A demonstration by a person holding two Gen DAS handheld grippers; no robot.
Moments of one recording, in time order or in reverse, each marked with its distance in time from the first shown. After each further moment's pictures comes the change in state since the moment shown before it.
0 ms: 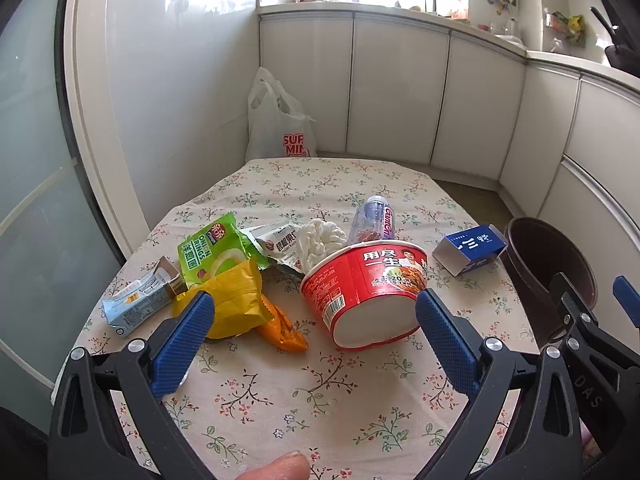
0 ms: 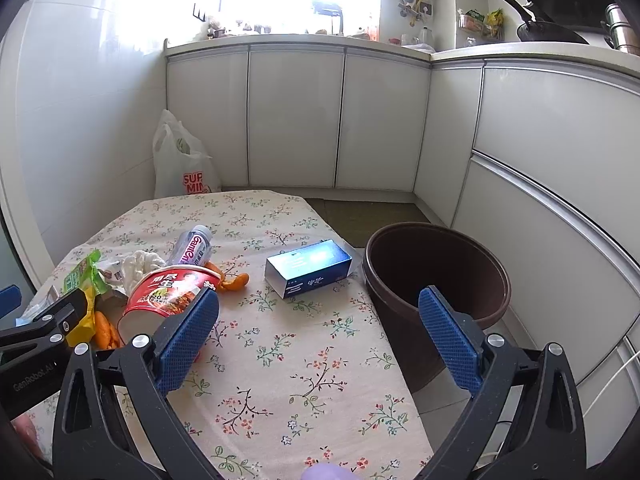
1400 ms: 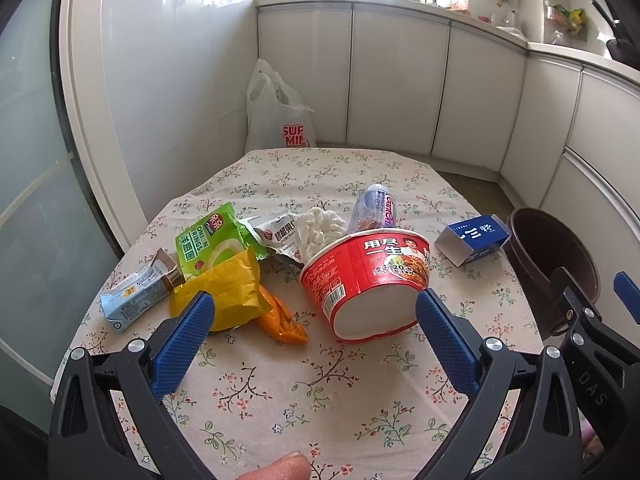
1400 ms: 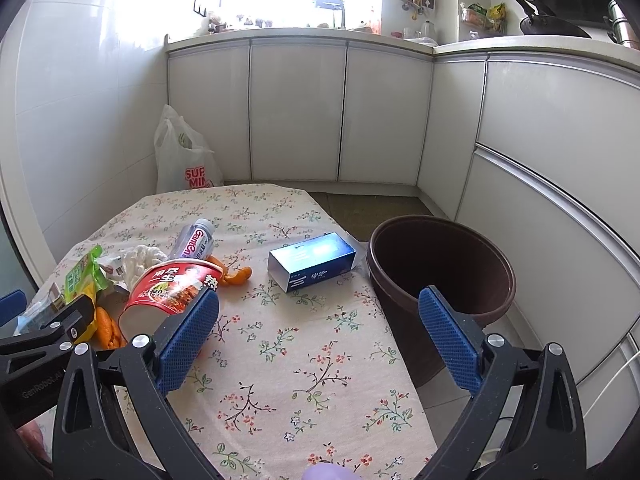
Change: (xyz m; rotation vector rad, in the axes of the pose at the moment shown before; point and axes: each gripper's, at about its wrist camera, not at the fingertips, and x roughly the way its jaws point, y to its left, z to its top) left arm 0.007 -0.002 -0.005 0.046 0.045 0.032; right arm 0.004 0.001 -0.007 -0.007 0.065 0.011
